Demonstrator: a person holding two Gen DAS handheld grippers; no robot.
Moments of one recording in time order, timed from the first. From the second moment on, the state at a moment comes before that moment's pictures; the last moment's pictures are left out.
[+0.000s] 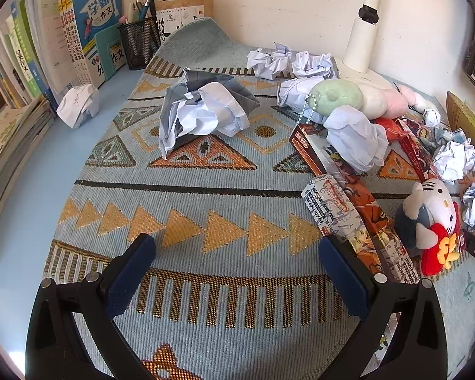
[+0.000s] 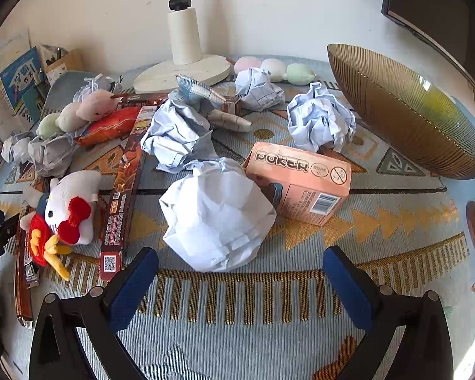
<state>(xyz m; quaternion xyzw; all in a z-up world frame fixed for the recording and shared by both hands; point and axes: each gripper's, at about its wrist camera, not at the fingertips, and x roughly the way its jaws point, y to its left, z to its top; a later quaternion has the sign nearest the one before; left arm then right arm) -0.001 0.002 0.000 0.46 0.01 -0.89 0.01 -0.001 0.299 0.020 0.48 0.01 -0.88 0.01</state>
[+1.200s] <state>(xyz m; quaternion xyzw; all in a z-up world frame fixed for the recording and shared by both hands) -0.131 -0.207 0.031 0.41 0.11 -0.90 0.09 -0.098 0.036 0.070 0.47 0.04 -0.84 0.26</state>
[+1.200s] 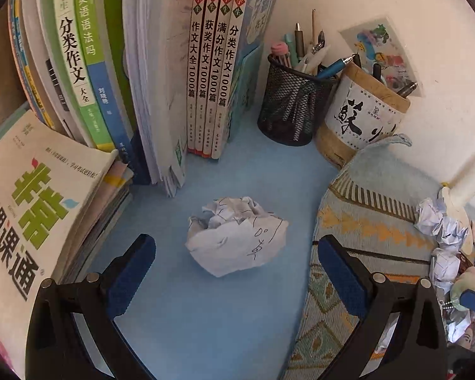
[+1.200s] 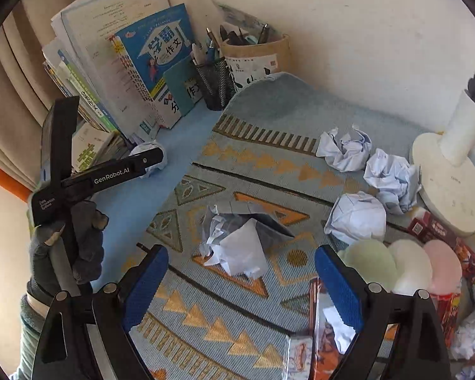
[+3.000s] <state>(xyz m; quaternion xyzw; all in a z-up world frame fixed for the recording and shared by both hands) 0.008 0.030 0.049 0.34 -0.02 -0.94 0.02 0.104 0.355 0.038 0.42 0.01 -0.91 0.04</state>
